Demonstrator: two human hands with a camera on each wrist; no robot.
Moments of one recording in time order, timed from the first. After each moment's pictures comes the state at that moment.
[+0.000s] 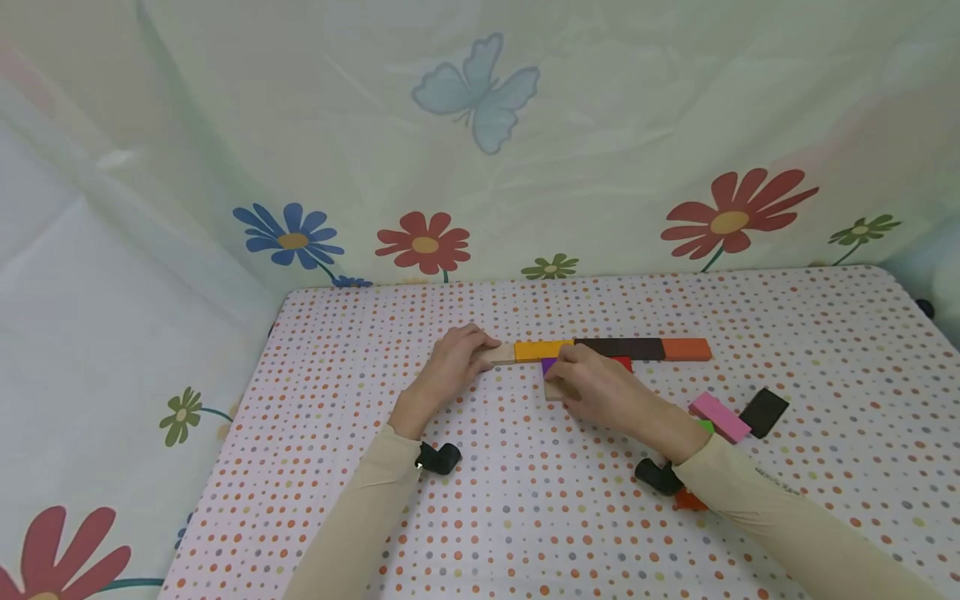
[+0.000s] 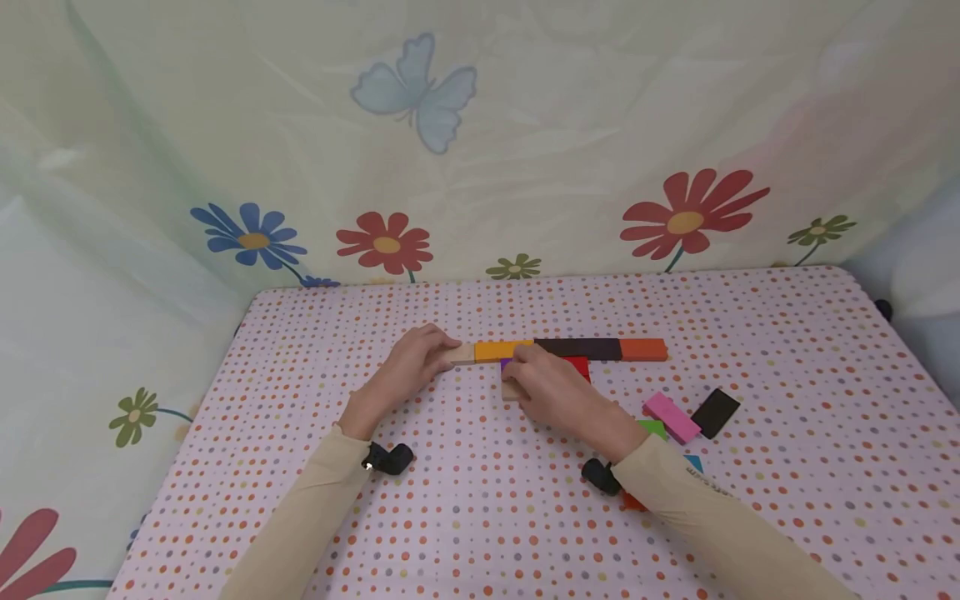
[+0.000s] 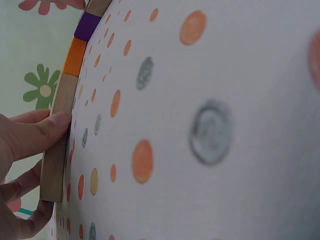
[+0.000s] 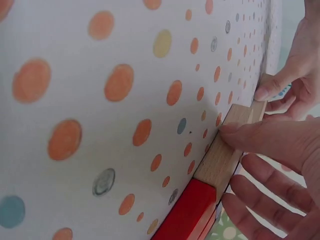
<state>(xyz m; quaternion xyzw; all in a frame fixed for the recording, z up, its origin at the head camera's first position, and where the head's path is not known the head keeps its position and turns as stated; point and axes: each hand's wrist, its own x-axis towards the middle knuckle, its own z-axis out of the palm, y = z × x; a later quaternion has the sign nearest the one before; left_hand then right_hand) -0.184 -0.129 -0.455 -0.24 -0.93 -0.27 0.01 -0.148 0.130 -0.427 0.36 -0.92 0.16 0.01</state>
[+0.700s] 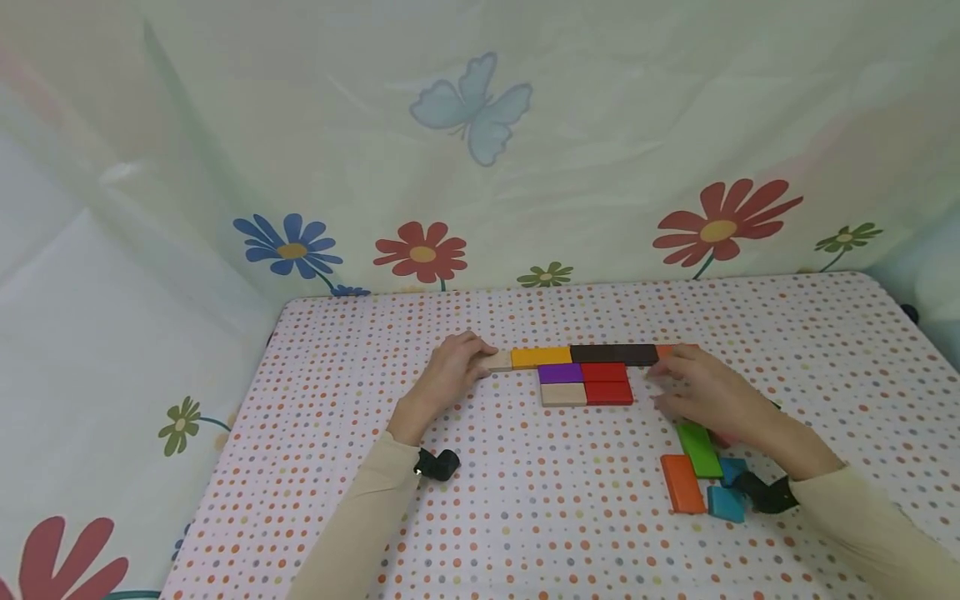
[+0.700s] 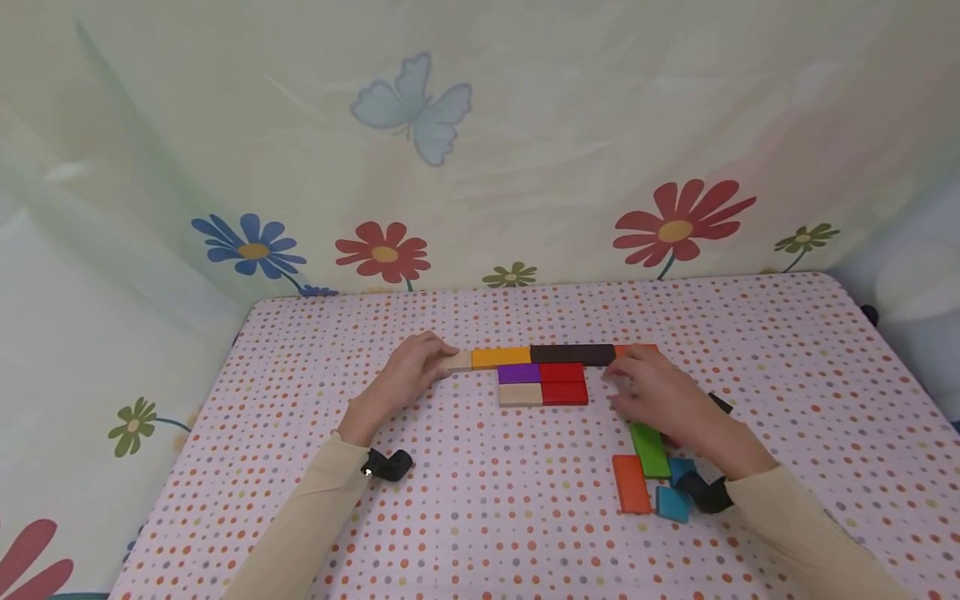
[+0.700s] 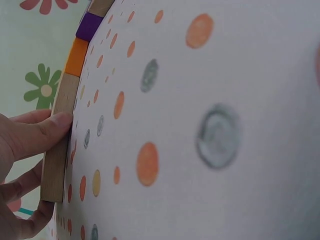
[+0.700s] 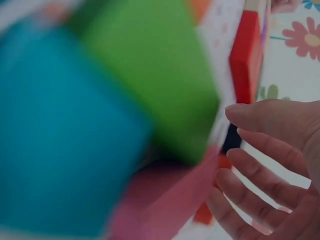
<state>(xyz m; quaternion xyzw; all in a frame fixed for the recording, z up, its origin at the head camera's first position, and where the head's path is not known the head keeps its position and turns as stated) -0.183 -0.127 -0.453 -0.22 -0.94 -0.27 -0.01 -0.137 0.243 -0.419 0.19 -0.96 0.20 -0.05</state>
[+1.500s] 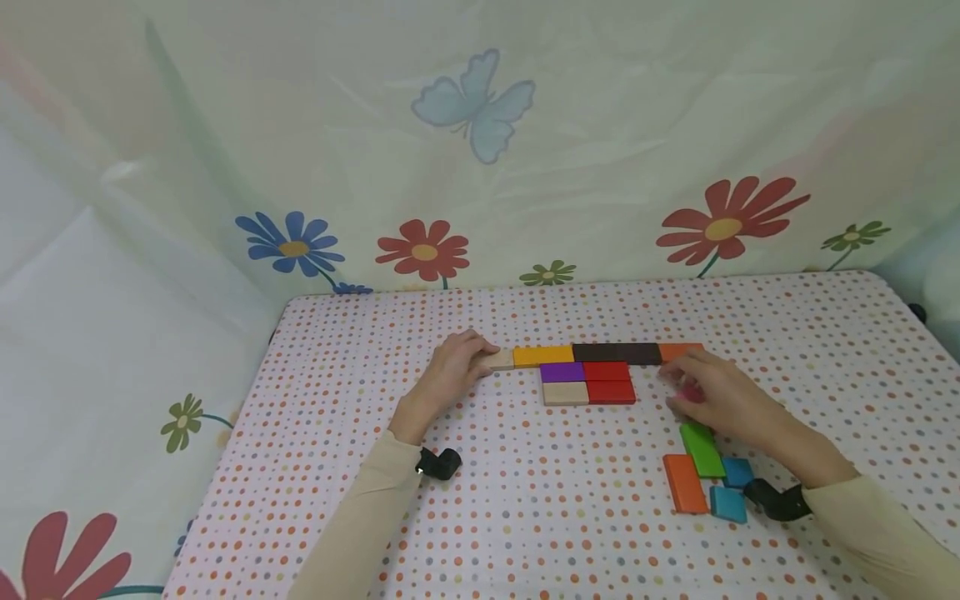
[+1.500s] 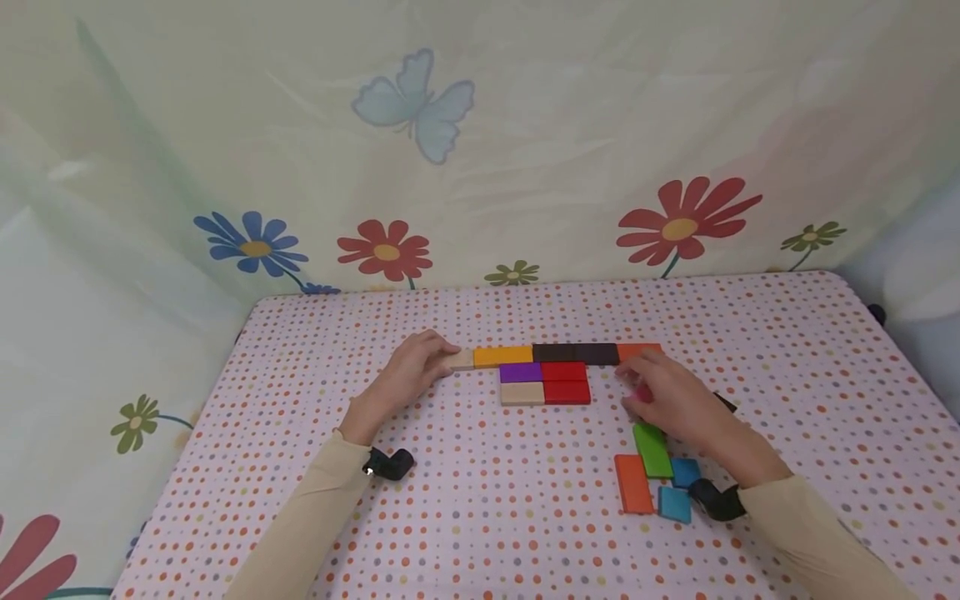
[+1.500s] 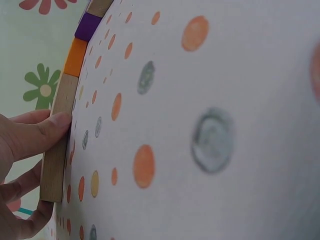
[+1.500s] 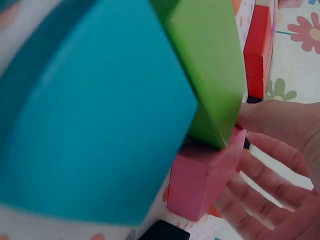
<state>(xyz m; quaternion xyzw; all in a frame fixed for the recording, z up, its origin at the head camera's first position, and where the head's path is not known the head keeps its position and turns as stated) -0.182 -0.127 -0.452 -0.22 -0.94 -0.27 -0.02 -0.135 0.257 -0.433 0.18 -0.96 0.21 -0.03</state>
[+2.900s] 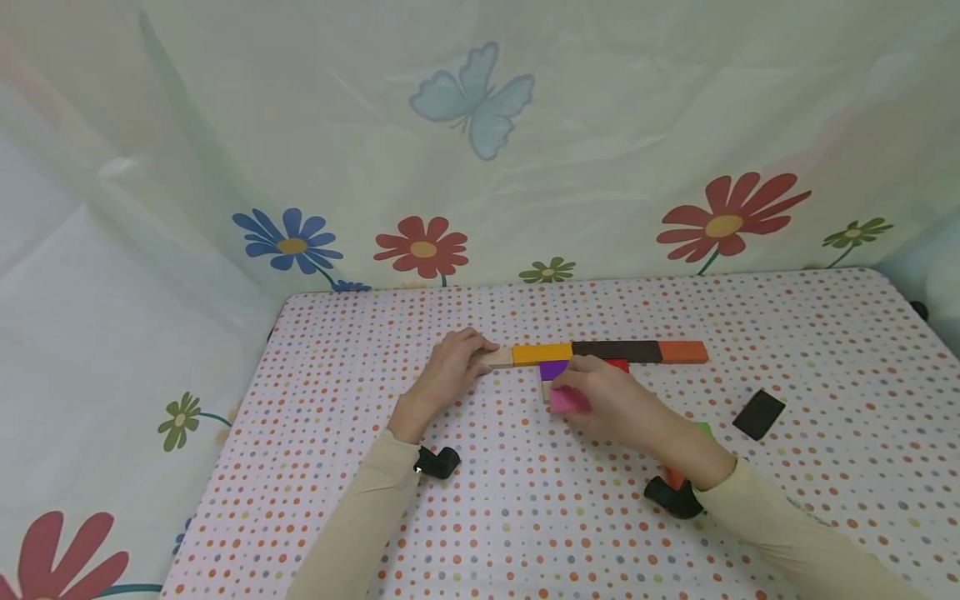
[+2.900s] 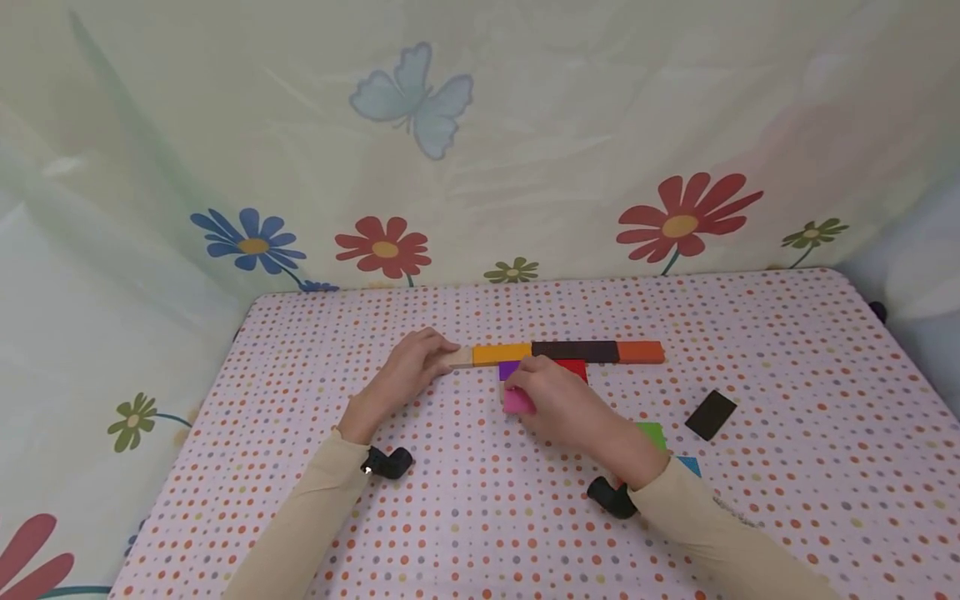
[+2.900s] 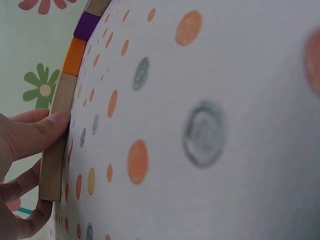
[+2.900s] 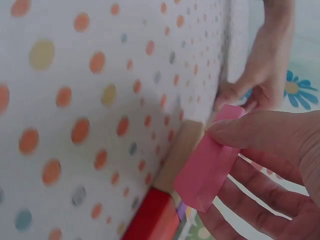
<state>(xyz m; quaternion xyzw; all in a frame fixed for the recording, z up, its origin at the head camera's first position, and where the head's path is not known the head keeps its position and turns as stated) -0.184 -0.128 -0.455 -0.23 -0.93 -0.27 0.00 -0.123 0.134 -0.399 0.29 -0.93 0.21 -0.05</state>
